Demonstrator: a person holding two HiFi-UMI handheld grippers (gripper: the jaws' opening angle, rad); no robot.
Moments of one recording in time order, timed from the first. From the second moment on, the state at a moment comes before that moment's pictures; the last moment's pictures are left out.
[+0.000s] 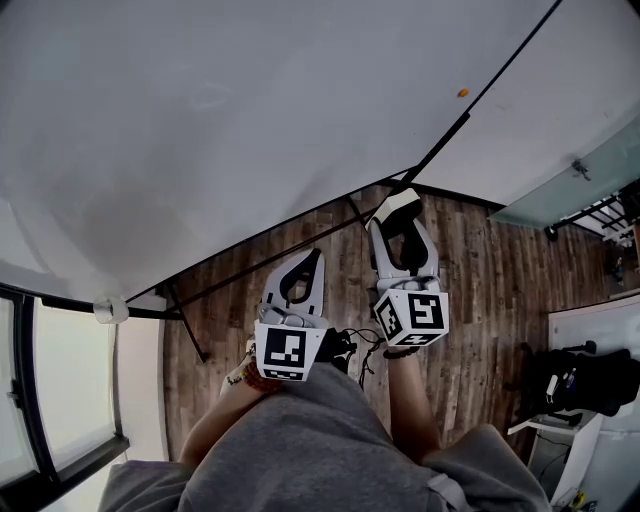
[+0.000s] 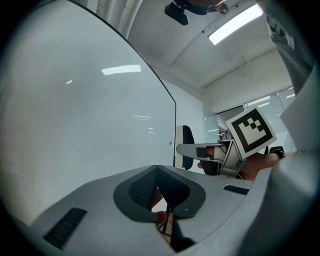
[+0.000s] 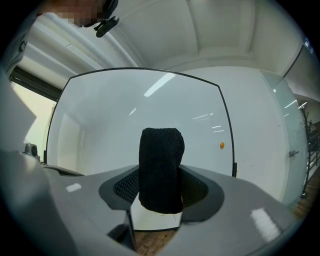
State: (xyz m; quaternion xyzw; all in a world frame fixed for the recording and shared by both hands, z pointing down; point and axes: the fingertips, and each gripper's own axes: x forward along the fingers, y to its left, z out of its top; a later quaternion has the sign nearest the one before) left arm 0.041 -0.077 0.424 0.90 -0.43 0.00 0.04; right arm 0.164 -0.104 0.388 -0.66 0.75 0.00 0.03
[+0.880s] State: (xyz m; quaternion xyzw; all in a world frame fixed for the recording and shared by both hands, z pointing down) left arm 0.022 -0.136 0.417 0.90 -0.43 -0.01 0.04; right arm 0.139 -0.161 0.376 -0.66 0.75 0.02 0.02
